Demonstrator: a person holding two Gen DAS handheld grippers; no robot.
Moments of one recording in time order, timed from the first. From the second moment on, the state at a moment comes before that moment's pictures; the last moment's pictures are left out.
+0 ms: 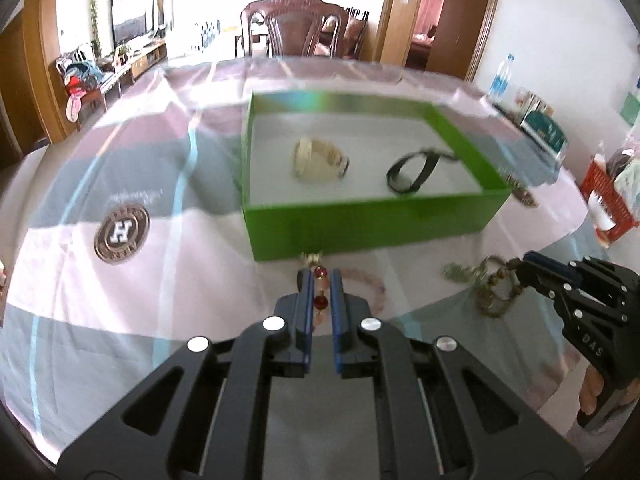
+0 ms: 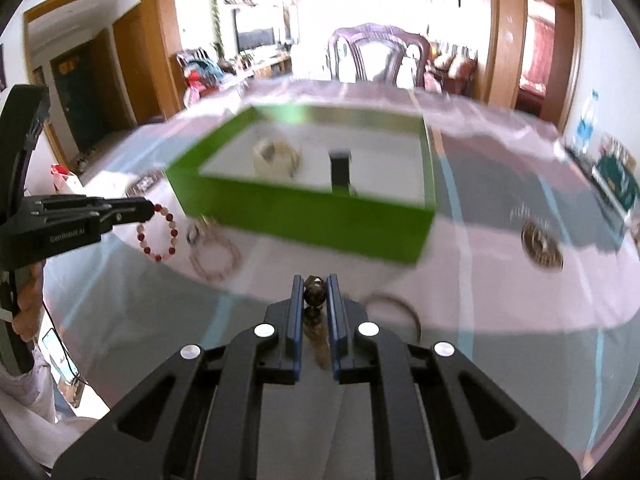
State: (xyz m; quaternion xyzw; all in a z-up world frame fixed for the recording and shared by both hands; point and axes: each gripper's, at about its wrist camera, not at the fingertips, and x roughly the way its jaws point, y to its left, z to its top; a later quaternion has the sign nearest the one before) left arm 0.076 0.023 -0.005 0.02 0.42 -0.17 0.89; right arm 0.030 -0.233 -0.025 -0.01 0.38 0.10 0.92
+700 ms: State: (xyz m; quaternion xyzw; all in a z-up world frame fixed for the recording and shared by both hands) left arm 0.152 0.003 0.039 0.02 0.37 -0.16 0.91; right arm 0.143 -0.197 0.021 0.00 0.34 0.13 0.93
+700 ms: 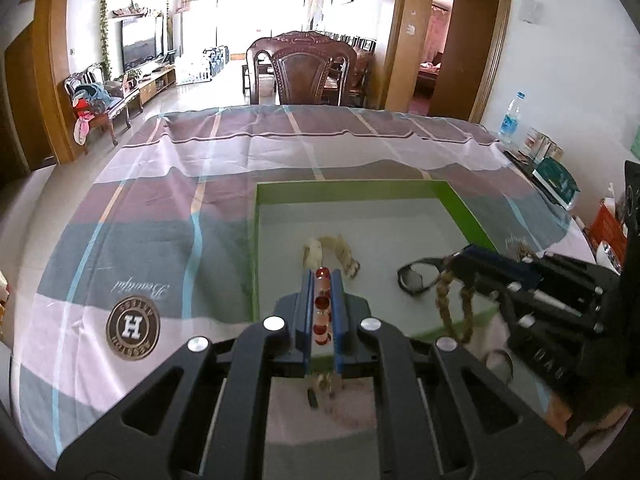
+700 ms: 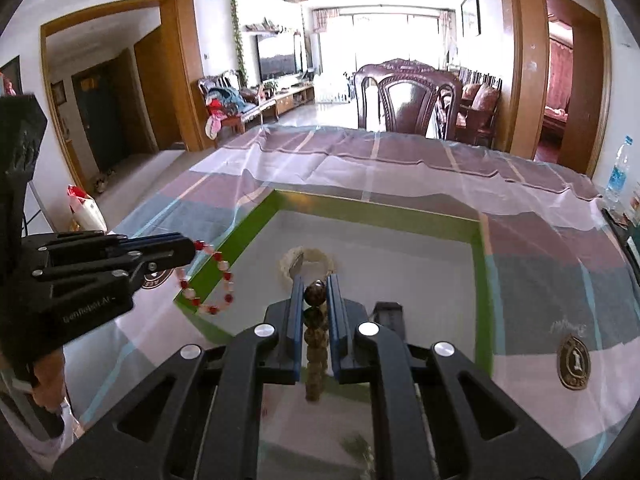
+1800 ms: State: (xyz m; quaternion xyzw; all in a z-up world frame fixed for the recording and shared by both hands) left arm 0.144 0.010 0.014 0.02 0.39 -0.14 0.91; right arm 0.131 -0.220 0.006 0.02 0.37 0.10 0.93
